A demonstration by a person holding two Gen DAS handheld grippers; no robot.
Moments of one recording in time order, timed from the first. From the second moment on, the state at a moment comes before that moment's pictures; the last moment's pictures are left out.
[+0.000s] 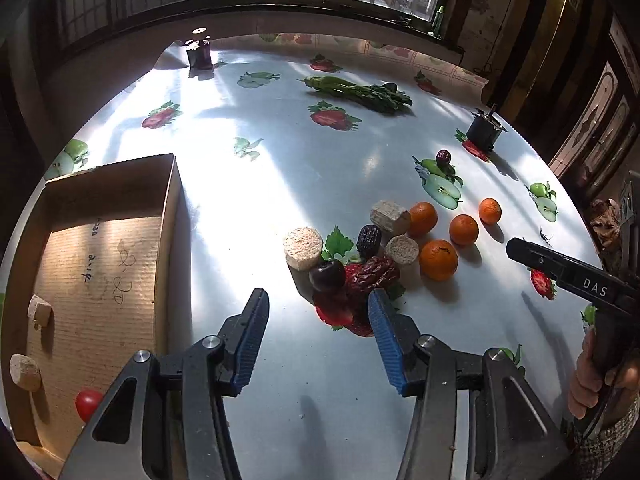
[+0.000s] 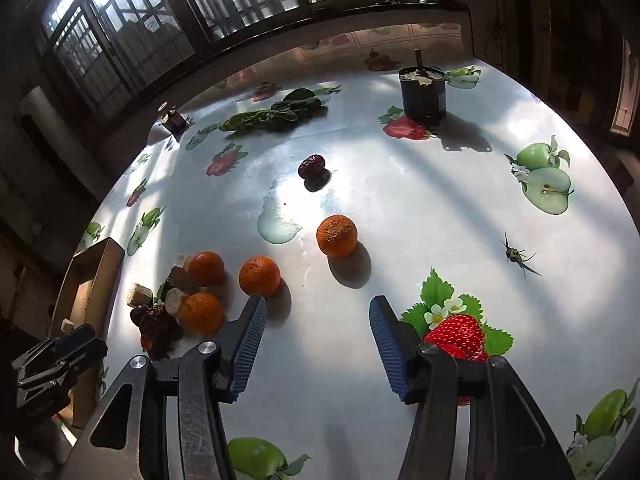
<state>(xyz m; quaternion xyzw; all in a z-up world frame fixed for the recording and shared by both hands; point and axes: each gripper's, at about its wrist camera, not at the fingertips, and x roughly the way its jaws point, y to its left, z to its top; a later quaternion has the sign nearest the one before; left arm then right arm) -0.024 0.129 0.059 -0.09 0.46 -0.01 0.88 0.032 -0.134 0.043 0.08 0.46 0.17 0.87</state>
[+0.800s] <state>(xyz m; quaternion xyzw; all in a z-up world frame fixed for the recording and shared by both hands) 0.043 0.134 0.018 -0.09 0.50 -0.02 0.86 0.032 -0.027 0.013 -0.05 0.44 0.19 0.88</state>
